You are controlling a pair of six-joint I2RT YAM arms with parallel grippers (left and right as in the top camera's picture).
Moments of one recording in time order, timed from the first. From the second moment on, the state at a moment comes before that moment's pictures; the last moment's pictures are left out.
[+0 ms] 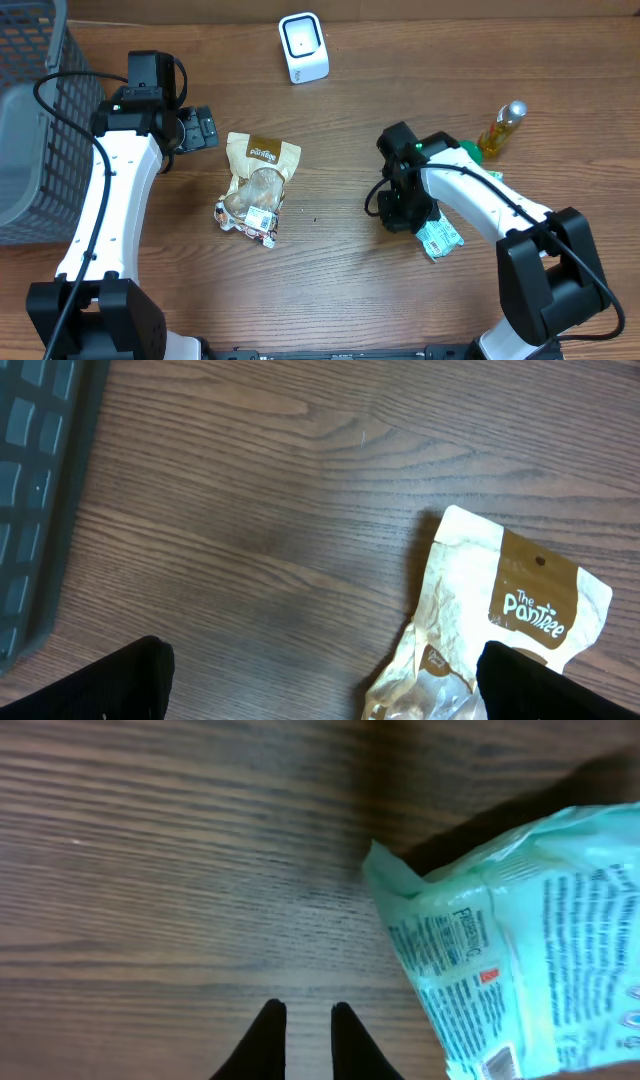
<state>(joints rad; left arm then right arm) 0.01 1.65 1.43 -0.94 -0.14 -0.26 0.43 1.79 1.16 -1.06 -0.12 0.31</state>
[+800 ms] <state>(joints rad) 0.01 1.65 1.43 -0.94 -0.14 -0.26 0.43 1.79 1.04 -1.02 0.19 0.31</state>
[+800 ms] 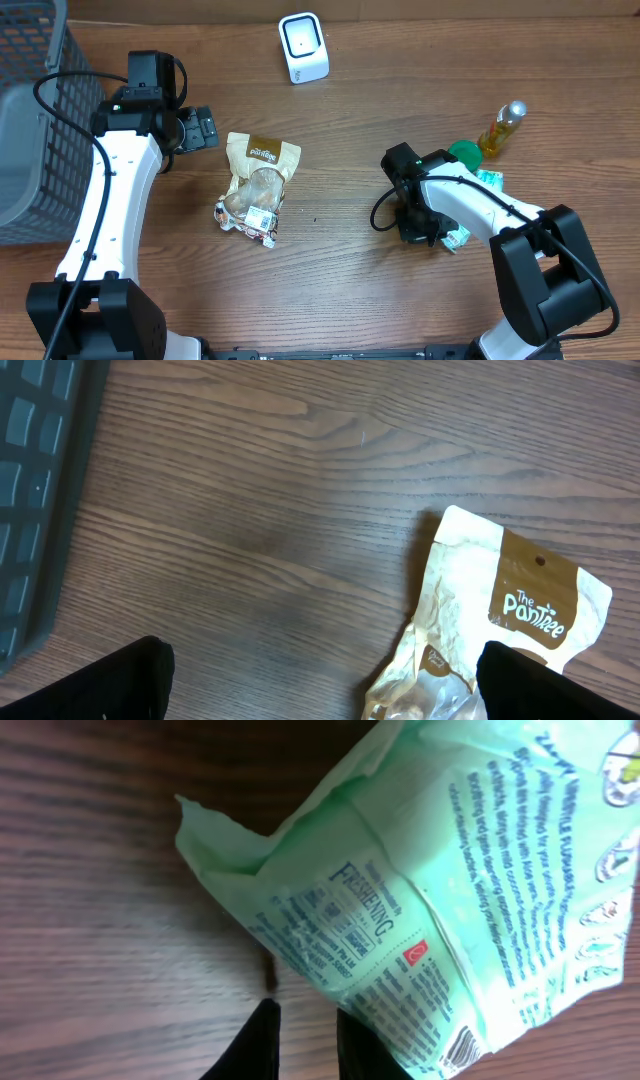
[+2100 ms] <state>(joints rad) 0.01 1.65 1.43 -0.94 -0.14 -0.26 0.38 1.79 1.28 -0.80 -0.46 0.45</state>
